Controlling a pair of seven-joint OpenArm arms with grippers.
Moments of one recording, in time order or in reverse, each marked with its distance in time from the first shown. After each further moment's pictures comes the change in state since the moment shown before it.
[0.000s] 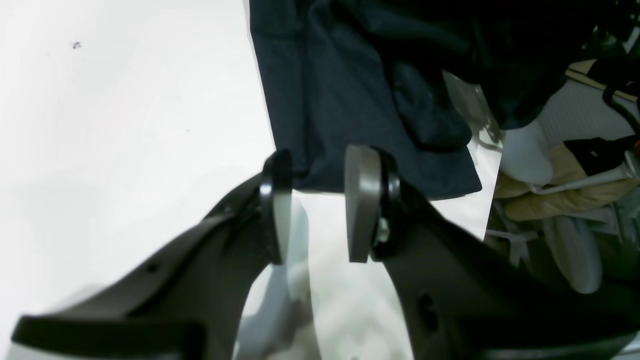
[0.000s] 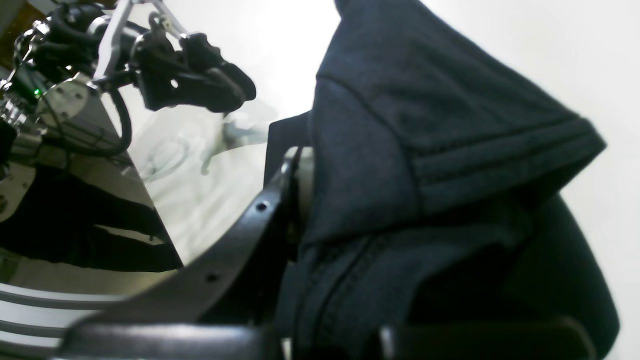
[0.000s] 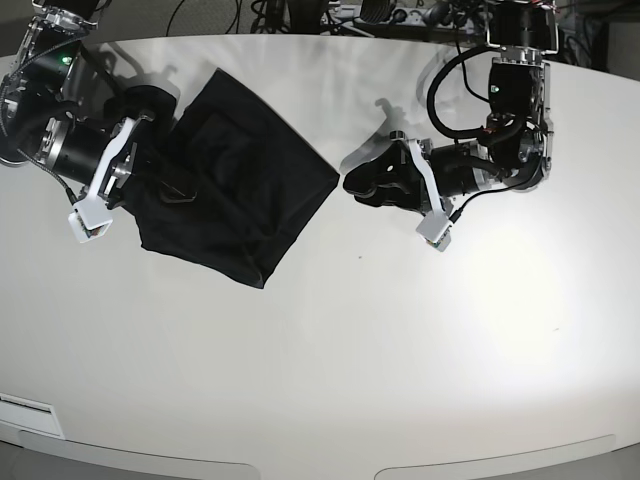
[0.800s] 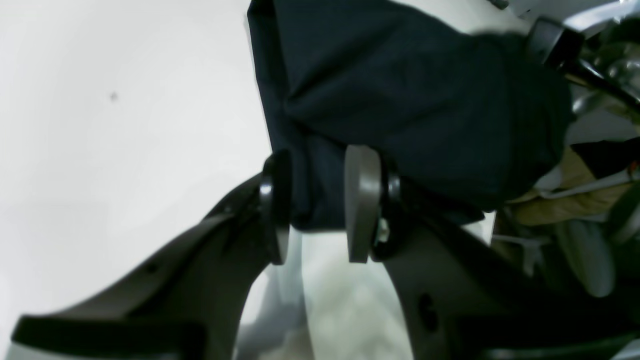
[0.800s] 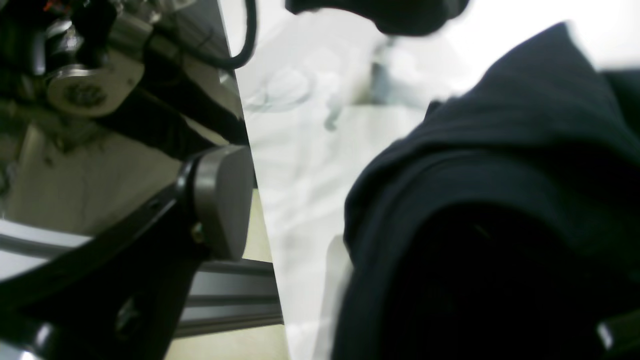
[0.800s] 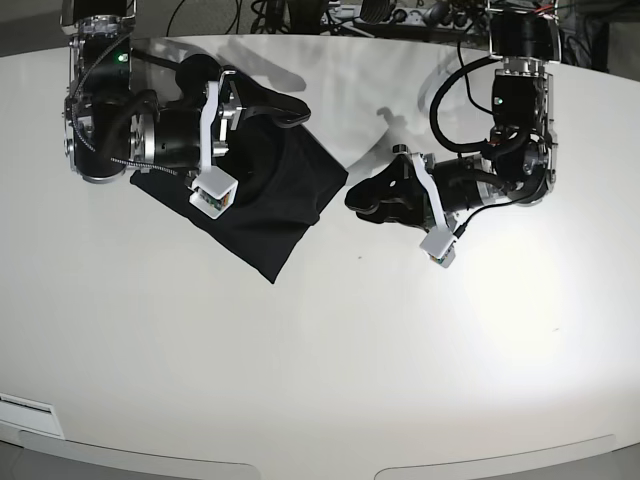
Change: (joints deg) left arm -3.4 -0.1 0.0 0.0 -0.7 0.0 0.2; right arm 3.9 1.4 -28.4 0.0 -0.5 0.2 0.0
